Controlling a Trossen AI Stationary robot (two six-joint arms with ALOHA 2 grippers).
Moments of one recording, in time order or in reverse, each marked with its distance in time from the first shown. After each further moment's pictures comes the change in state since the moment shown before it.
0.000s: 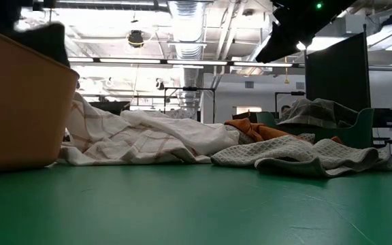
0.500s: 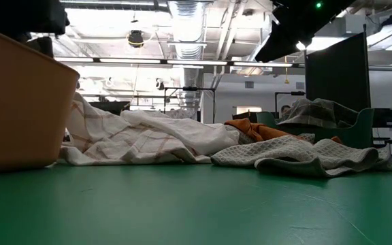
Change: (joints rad) left arm 0.070 0.000 -0.040 0.107 0.118 0.042; right arm 0.000 0.000 0.000 0.010 0.000 0.000
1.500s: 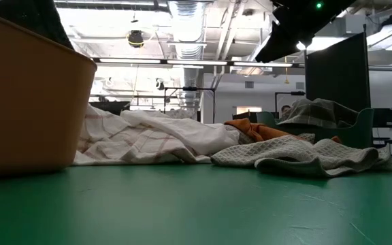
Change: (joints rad) left arm -0.008 0.010 0.482 -0.680 0.261 -0.168; right arm 0.001 0.000 0.000 -0.006 0.000 0.000
